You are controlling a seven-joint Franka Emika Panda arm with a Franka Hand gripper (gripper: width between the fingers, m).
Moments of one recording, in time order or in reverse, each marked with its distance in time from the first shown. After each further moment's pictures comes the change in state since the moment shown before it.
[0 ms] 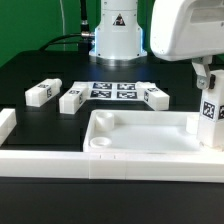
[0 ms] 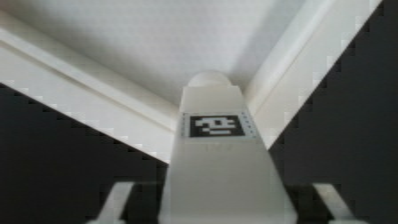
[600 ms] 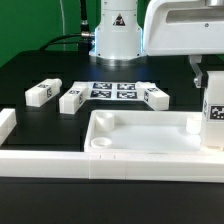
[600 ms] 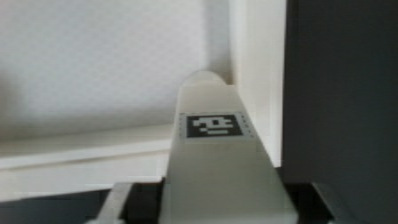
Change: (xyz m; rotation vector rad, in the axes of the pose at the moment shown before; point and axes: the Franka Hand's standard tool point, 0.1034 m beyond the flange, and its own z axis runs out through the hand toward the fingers) arm 0.000 -0.002 0.002 0.022 0.014 0.687
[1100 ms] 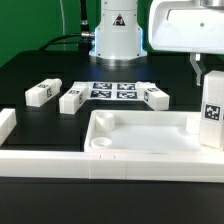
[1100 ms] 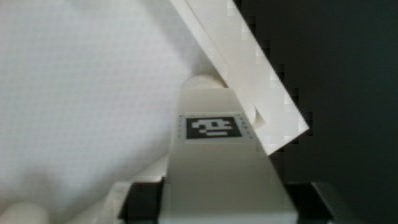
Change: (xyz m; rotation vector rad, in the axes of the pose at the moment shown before) arm 0.000 -0.001 0.000 -0.002 0.001 0.303
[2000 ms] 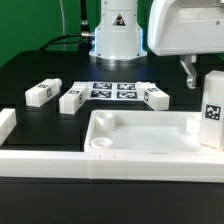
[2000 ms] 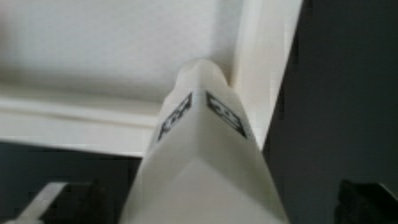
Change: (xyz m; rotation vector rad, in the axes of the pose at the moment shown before) arm 0.001 -0.008 -0.003 -0.017 0.014 -0.819
